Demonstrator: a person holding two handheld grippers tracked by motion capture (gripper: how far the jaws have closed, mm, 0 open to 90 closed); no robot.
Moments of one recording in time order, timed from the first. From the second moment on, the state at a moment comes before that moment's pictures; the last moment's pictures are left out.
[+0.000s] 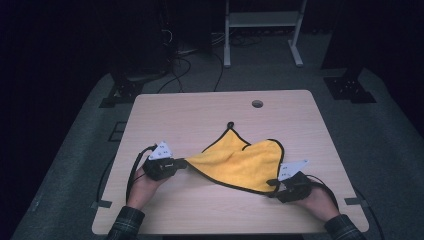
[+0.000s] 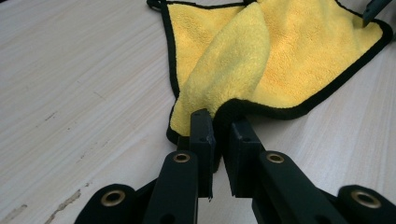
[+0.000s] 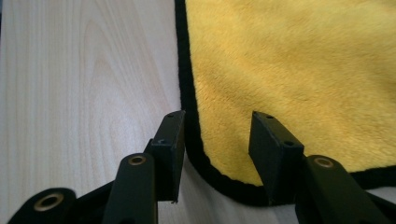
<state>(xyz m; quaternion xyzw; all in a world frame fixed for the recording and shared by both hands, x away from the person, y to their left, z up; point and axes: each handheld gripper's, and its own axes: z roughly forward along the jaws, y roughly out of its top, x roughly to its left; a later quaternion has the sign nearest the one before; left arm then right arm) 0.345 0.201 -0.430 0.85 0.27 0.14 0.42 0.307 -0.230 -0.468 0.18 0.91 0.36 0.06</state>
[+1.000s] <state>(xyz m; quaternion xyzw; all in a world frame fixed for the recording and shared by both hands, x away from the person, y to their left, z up) 0.357 0.203 -0.413 0.83 0.29 0.12 0.47 0.339 -0.272 -0.402 0.29 0.83 0.46 0.13</state>
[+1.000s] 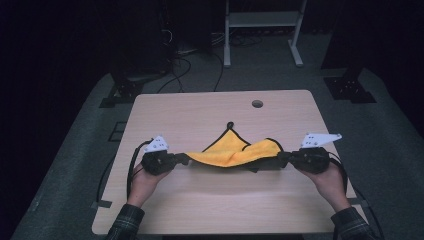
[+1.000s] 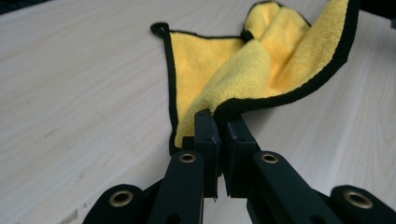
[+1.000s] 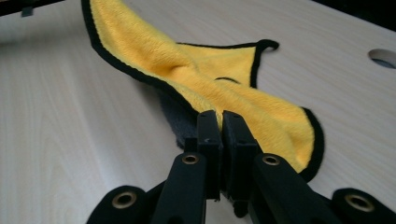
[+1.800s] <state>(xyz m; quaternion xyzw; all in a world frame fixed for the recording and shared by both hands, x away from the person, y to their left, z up) 0.457 0.179 -0.360 0.78 0.34 0.19 0.49 0.442 -0.265 -0.344 0.35 0.78 0.48 0.19</state>
